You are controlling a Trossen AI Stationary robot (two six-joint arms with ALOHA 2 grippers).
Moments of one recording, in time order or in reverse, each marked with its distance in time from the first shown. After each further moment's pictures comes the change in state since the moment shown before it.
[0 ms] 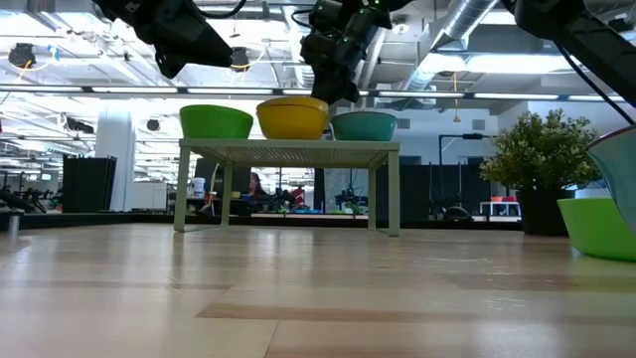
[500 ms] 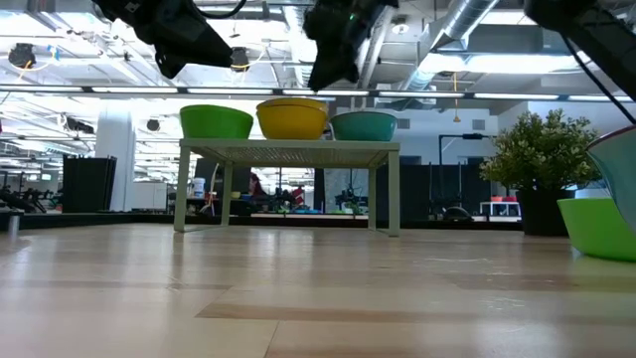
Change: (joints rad) left arm 0.000 0.000 0.000 0.000 0.000 0.000; right arm 0.035 -0.064 0.021 -0.033 0.000 -0.054
